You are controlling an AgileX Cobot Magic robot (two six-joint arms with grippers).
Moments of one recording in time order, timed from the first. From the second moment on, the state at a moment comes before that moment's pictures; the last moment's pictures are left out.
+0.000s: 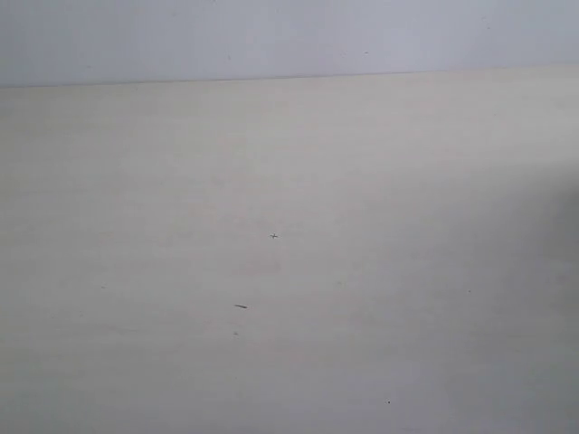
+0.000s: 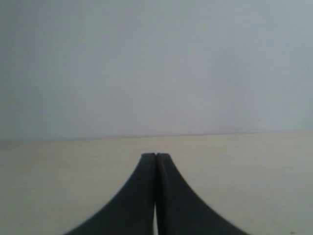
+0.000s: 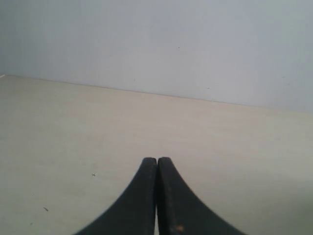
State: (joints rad) left arm -0.03 0.01 -0.11 0.00 0.19 -0.03; right arm 0.22 0.10 -0.40 0.29 0.64 -0.21
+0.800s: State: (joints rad) left arm 0.04 0.01 0.00 0.00 0.14 0.00; right arm 0.22 0.10 -0.40 0.30 0.64 -0.21
